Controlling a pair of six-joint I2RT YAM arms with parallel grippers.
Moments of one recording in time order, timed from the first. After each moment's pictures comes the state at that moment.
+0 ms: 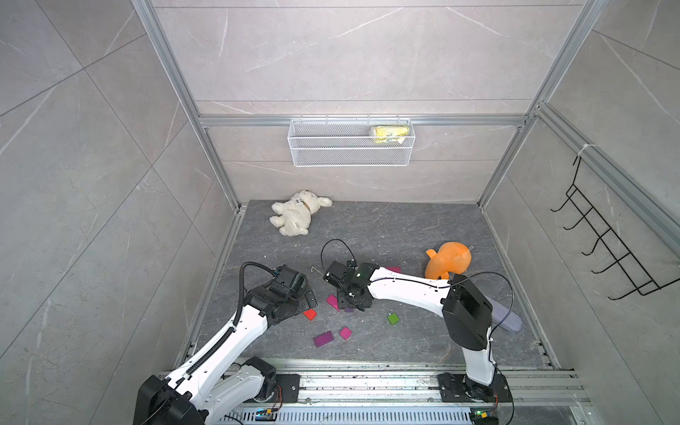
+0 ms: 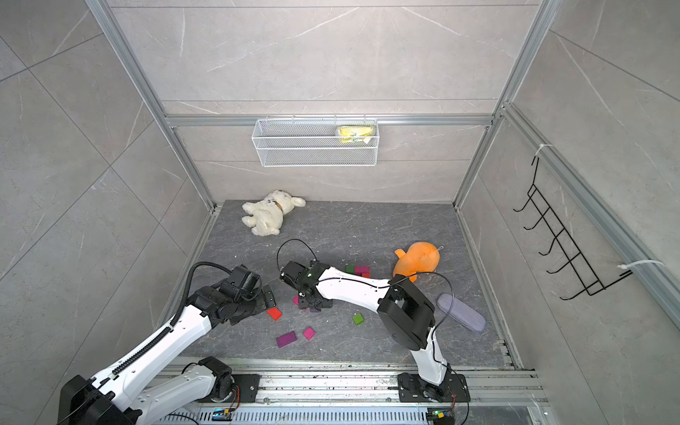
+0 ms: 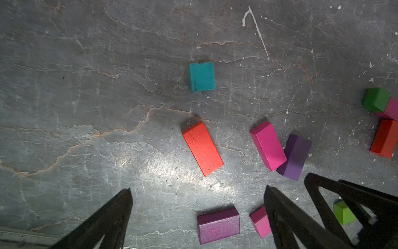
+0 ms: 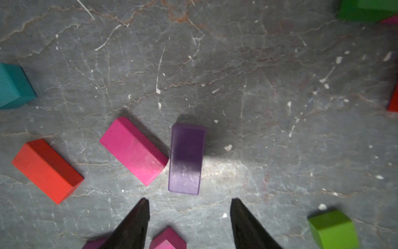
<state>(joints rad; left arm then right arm) -0.50 1.00 0.74 -0.88 -0.12 -0.83 1.02 2.03 1.58 -0.90 0.17 0.92</state>
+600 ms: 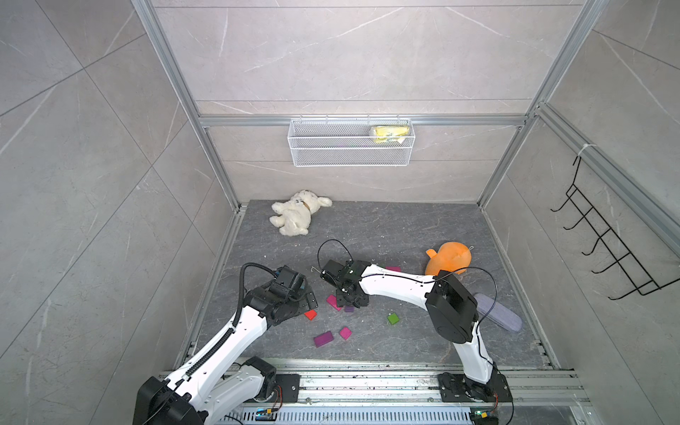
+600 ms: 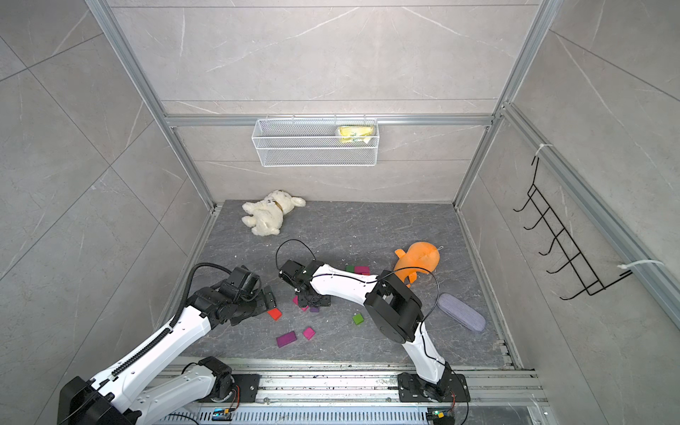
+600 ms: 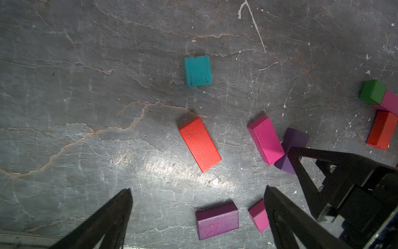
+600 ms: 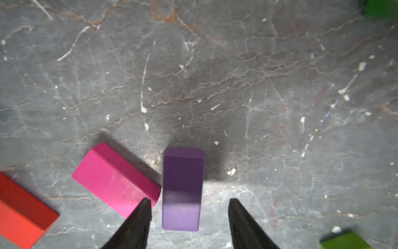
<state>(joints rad) -0.50 0.99 0.73 -0.88 -0.09 -0.81 0.99 2.12 1.65 -0.94 0.16 0.92</state>
